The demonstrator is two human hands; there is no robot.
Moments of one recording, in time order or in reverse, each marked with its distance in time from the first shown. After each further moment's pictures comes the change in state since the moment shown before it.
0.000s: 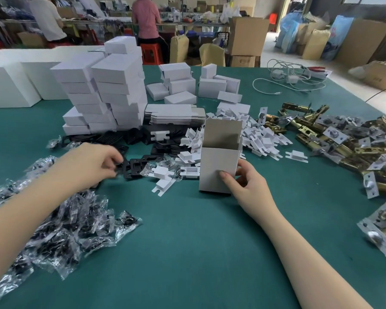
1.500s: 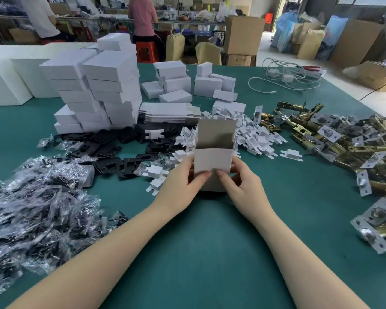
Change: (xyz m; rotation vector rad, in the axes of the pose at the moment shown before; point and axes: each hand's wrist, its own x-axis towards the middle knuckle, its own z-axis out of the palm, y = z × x) left_hand 0.005 0.159 0.093 -1.022 0.215 0.277; right_hand 0.000 0.000 0.000 -0.085 0.021 -0.108
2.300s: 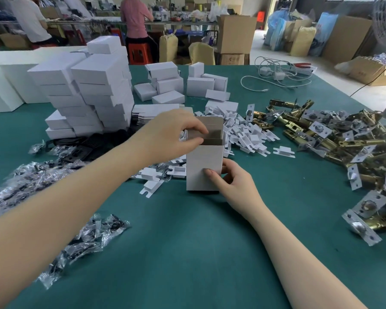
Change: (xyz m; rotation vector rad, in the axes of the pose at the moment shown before) left_hand 0.067 0.080 -0.062 0.592 -0.266 0.348; right_hand 0.004 0.004 0.000 0.063 -0.048 0.144
